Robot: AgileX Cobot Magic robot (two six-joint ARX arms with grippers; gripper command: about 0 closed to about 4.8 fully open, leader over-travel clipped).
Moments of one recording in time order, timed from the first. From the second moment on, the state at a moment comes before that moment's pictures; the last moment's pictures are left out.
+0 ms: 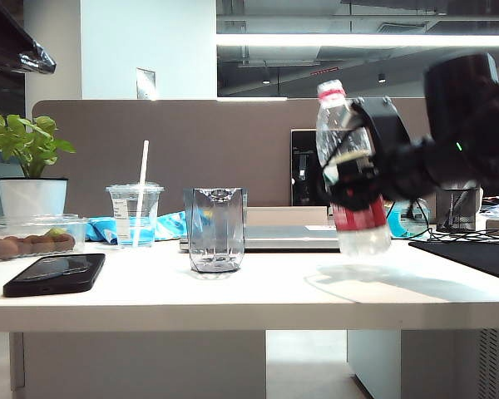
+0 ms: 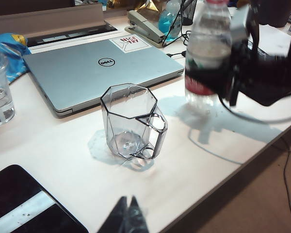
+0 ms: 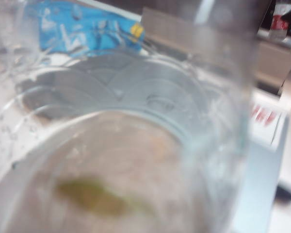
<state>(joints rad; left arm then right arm) -0.25 0.65 0.50 -0.12 0.41 0.05 0.26 1.86 0.83 0.87 -0.21 -0.23</state>
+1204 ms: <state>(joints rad) -0.25 0.66 0.50 -0.13 0.40 0.07 0.32 1.86 1.12 0.35 -0.04 -1.07</state>
